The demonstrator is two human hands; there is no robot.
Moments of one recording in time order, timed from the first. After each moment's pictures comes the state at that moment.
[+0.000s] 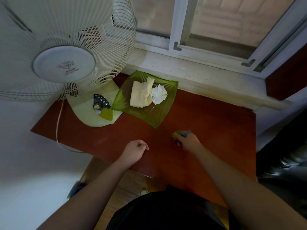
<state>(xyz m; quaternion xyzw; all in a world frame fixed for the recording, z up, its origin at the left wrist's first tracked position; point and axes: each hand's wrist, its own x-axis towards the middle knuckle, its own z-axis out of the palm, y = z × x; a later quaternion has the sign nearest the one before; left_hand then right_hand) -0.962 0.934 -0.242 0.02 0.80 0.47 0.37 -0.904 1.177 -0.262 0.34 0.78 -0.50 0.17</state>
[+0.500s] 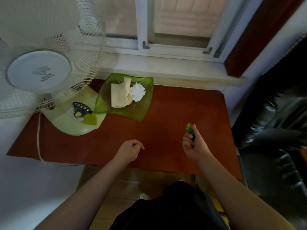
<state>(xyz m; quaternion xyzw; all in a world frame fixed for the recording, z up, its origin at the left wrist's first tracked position) -0.939 0.936 -0.221 0.09 0.79 0.42 0.43 -0.796 1.154 -0.222 0.39 0.10 -0.91 -0.14</state>
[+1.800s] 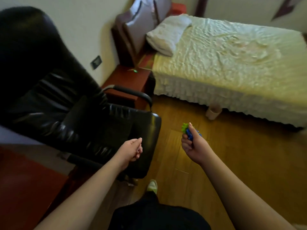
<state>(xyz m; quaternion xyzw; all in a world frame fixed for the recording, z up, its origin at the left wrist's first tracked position) -0.360 1.210 -0.193 0.50 0.56 0.12 0.65 -0.122 1.120 -0.174 0.44 -0.05 -0.65 -0.61</state>
